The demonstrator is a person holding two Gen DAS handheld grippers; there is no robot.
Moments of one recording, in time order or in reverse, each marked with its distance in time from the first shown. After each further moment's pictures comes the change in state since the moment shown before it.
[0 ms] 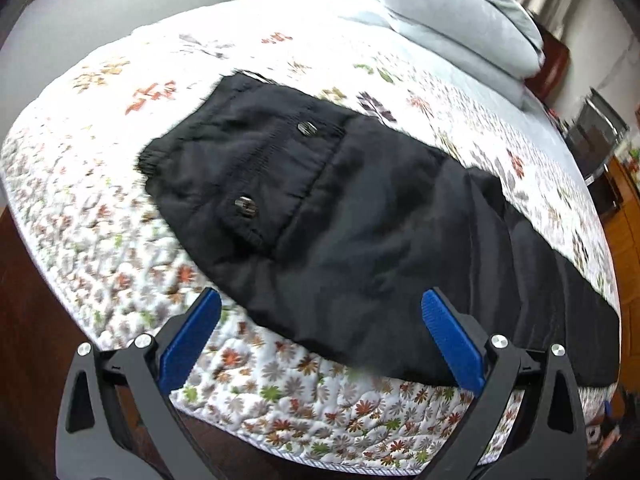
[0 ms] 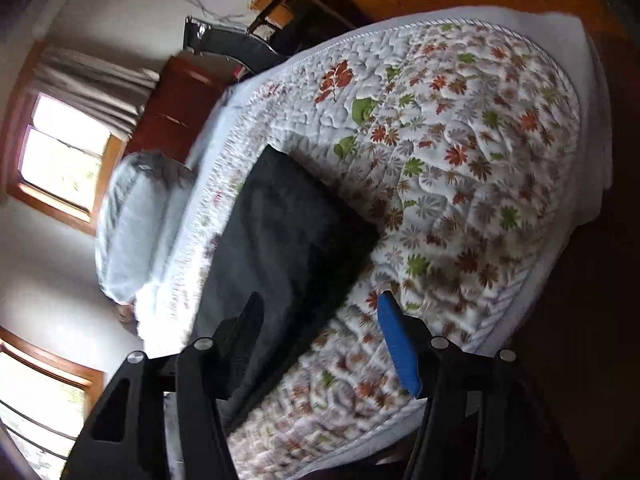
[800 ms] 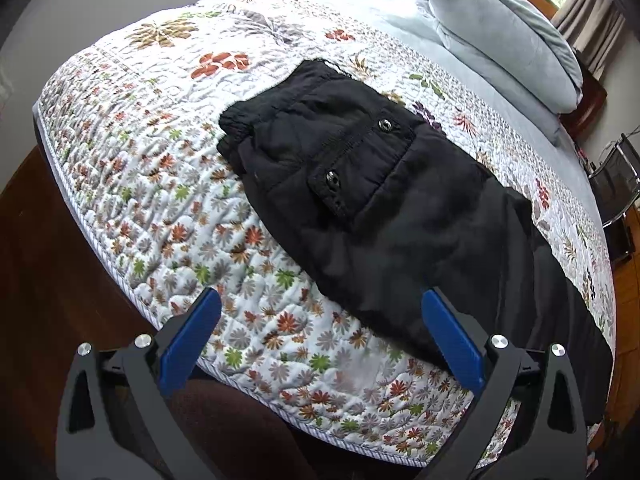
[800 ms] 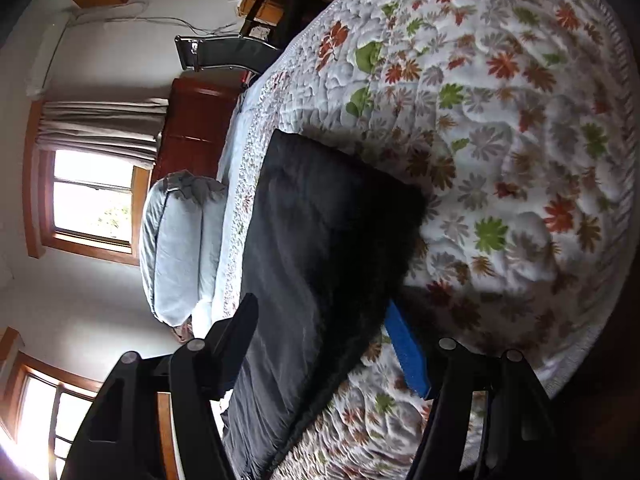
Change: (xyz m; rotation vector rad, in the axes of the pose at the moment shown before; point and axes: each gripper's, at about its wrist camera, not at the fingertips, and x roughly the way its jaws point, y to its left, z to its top) left arm -0.009 0.038 -0.013 -0.144 0.032 0.052; right arm 0.066 0.004 0.002 0.164 0.039 0.179
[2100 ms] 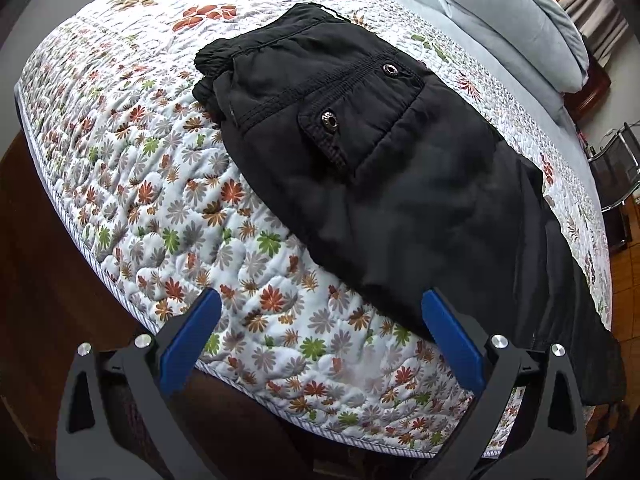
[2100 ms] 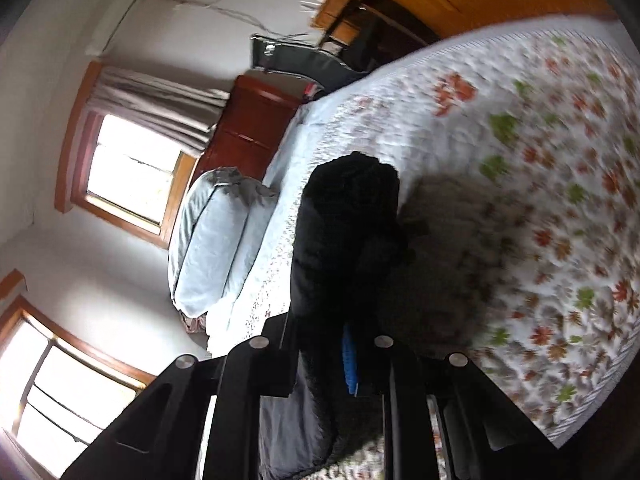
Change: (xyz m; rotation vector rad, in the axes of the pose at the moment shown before) left arm 0.035 0.004 -0.012 -0.009 0.120 -0.032; right arm -0.002 0.090 0.013 -0.240 -0.083 0.105
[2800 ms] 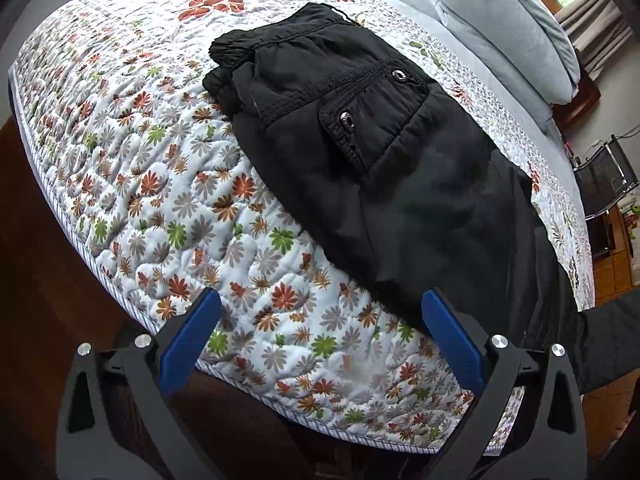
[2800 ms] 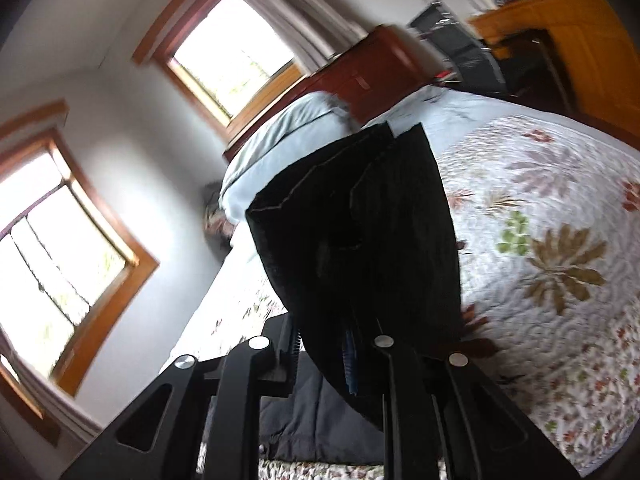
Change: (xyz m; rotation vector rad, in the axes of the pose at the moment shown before) left arm -0.020 0.039 -0.010 -0.029 -0.010 -0.081; right arm 0.046 0.214 -0.097 -0.521 0.186 0.107
